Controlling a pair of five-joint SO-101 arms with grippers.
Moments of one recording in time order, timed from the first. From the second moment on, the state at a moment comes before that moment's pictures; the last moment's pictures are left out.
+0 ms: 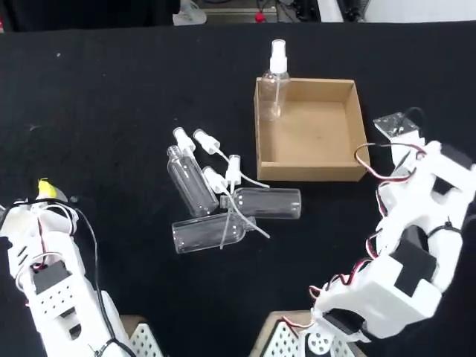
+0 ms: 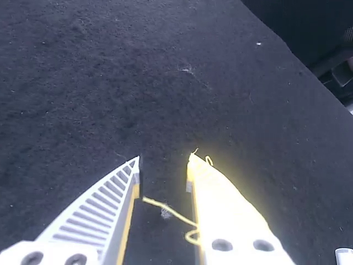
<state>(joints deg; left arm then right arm) -38.5 -70.2 89.2 14.9 23.0 36.8 7.2 20.4 62.1 56.1</state>
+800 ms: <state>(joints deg) -38.5 -70.2 89.2 14.9 23.0 37.0 7.2 12.2 77.1 41.8</state>
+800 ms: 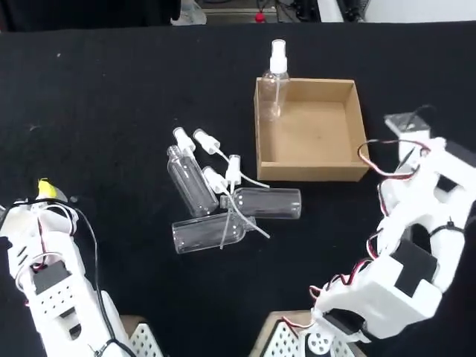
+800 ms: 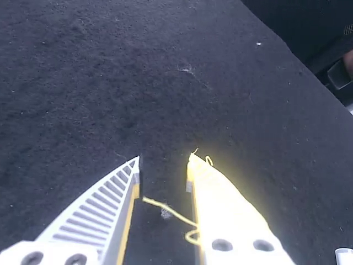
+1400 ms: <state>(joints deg) -38.5 -70.2 89.2 14.9 23.0 37.7 7.2 15.0 76.7 31.5</state>
